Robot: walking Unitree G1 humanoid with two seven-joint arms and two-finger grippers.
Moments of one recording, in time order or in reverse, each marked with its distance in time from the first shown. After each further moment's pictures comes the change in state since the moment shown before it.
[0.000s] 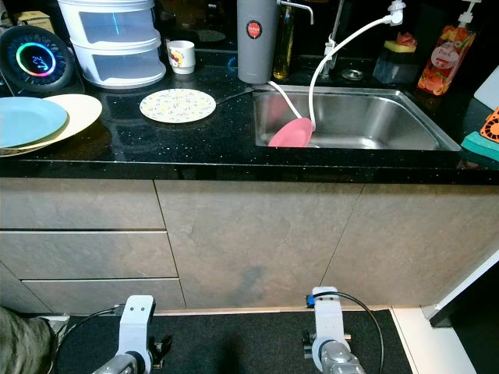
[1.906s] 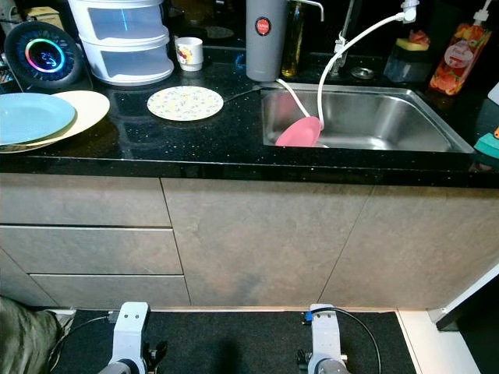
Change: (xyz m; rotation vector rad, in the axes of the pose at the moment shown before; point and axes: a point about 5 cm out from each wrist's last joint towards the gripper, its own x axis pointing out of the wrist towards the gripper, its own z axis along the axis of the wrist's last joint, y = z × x) left arm -0.003 0.009 -0.004 0.005 -0.026 0.033; right arm -0.003 0.003 -0.021 0.099 0.060 -0.003
